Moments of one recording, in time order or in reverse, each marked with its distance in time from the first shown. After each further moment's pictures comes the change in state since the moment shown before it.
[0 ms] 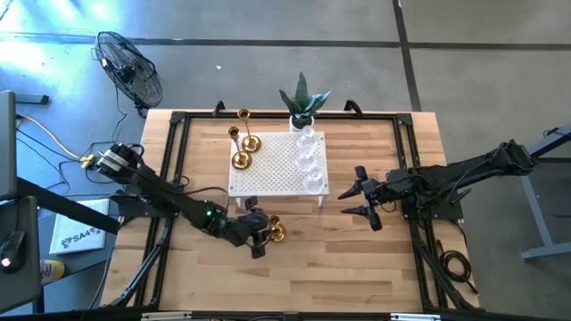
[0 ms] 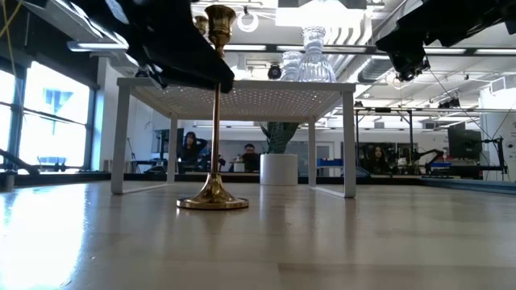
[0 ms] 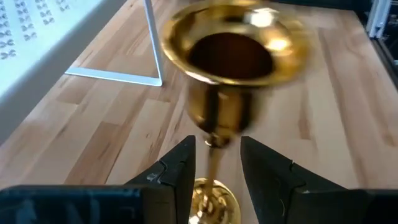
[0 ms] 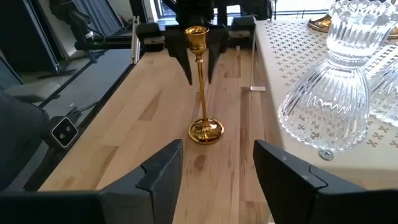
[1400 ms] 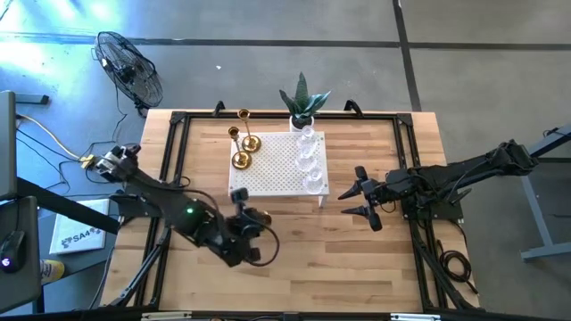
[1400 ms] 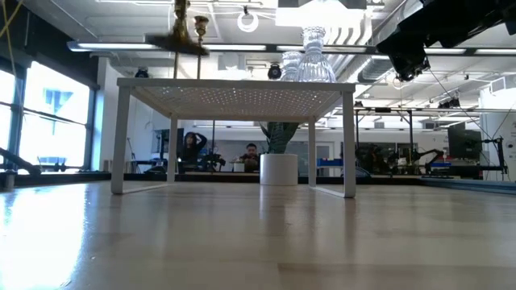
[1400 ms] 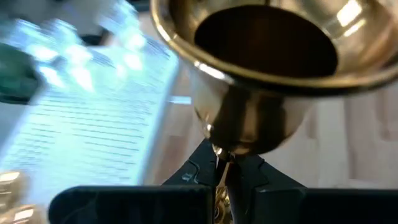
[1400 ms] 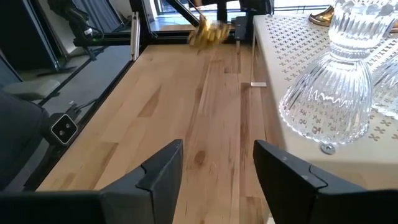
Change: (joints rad) left arm -0.099 0.019 0.689 -0.993 -0.178 -0.066; right arm 0.000 0.002 0.000 -0.012 0.000 0.005
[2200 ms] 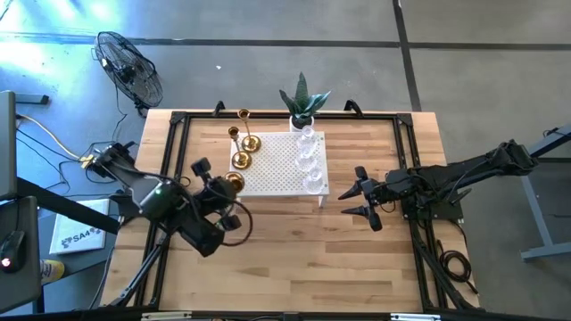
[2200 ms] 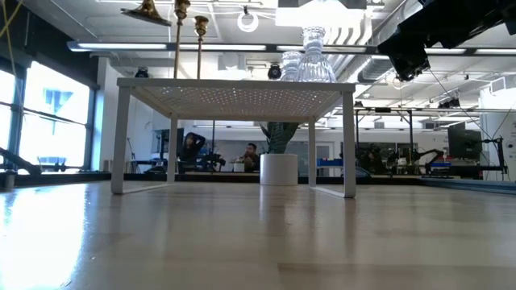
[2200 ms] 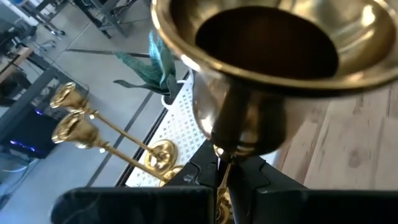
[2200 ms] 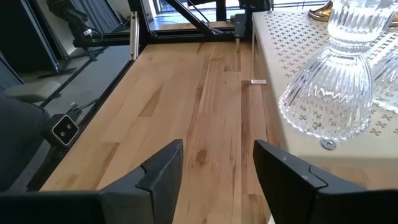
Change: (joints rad) left arm -0.037 -0.047 0.261 -0.656 -0.308 -0.304; right arm 0.000 0.000 0.000 -0.006 0.000 0.021
